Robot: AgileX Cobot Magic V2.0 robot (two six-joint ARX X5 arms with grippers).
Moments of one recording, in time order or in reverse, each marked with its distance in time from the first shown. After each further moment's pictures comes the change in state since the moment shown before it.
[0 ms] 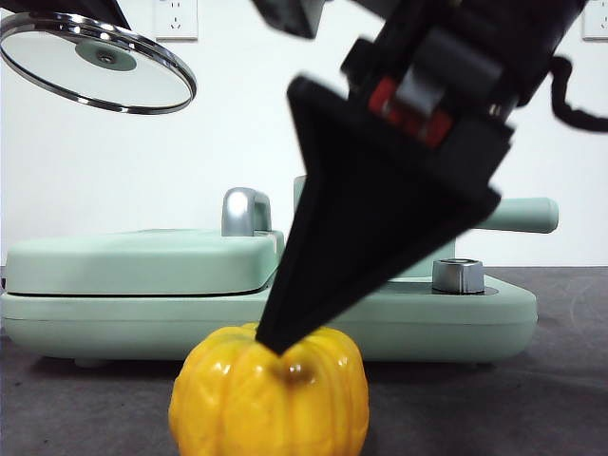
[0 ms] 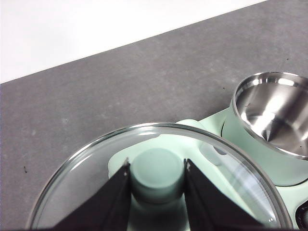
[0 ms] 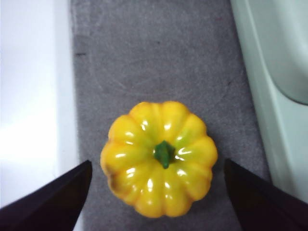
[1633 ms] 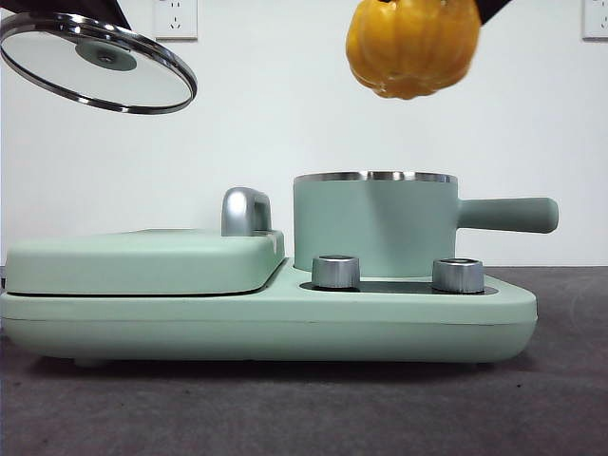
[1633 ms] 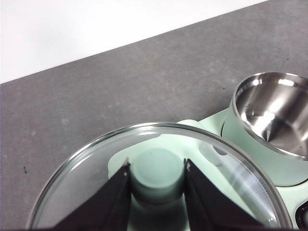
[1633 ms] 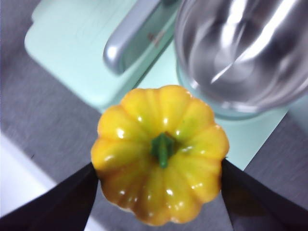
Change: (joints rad) left arm 0.000 0.000 0.000 0.001 0.000 0.000; right arm -0.310 -0.006 0.716 -0.744 0.132 0.462
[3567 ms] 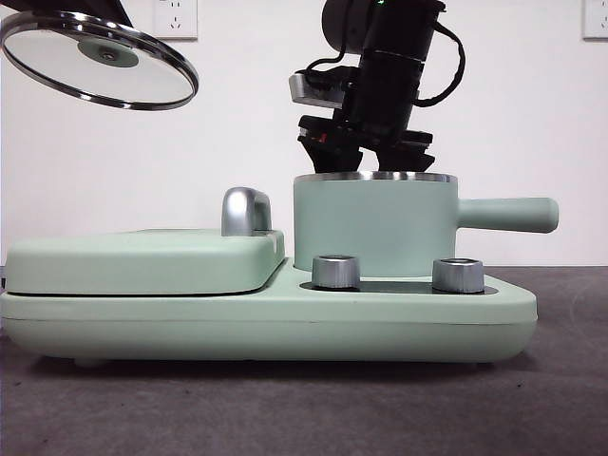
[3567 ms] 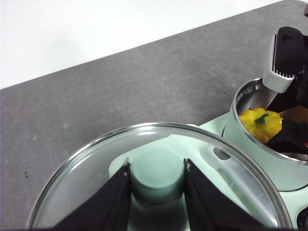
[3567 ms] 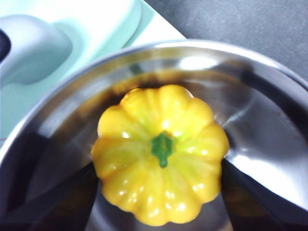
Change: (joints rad) left arm 0.000 0.000 0.000 0.017 0.000 0.000; right arm -0.144 0.606 0.231 0.238 0.065 -0.245
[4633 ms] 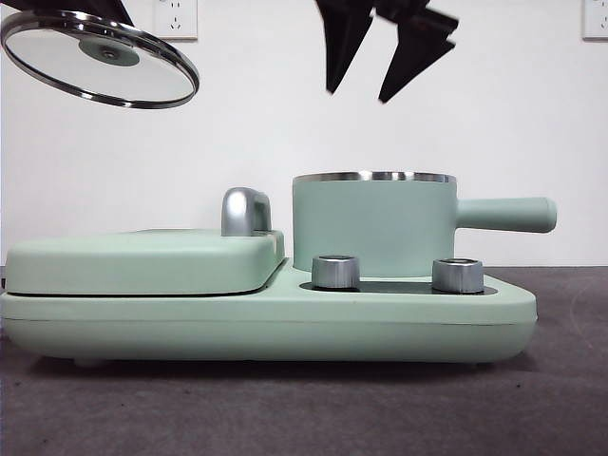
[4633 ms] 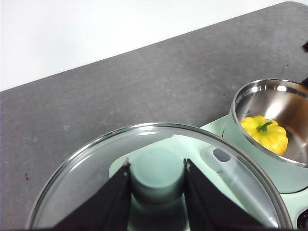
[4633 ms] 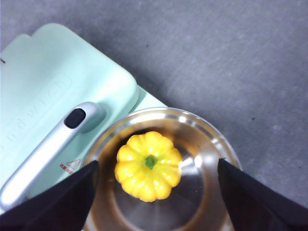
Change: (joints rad) left arm 0.000 0.000 0.000 0.008 0.000 0.000; right arm -0.013 -0.216 0.093 -0.039 -0.012 0.065
